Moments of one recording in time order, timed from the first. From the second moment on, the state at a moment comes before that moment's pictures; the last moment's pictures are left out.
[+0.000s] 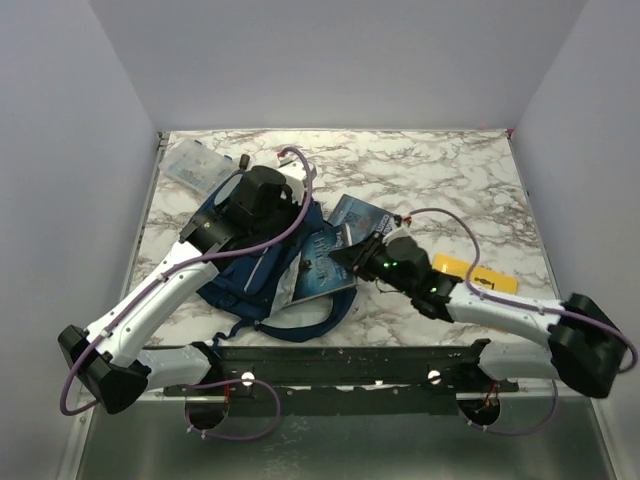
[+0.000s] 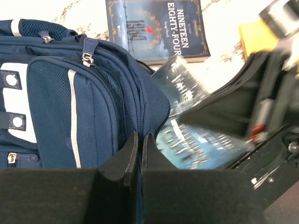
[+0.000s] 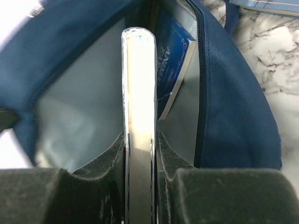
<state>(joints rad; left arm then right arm) -0.72 1.21 1.32 -0.73 0.01 -0.18 0.80 1.16 0.57 0.29 0.01 1.21</state>
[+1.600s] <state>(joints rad) -0.58 1.15 1.20 -0.63 0.19 -0.20 0.98 1.85 0.87 0.65 0.02 0.80</state>
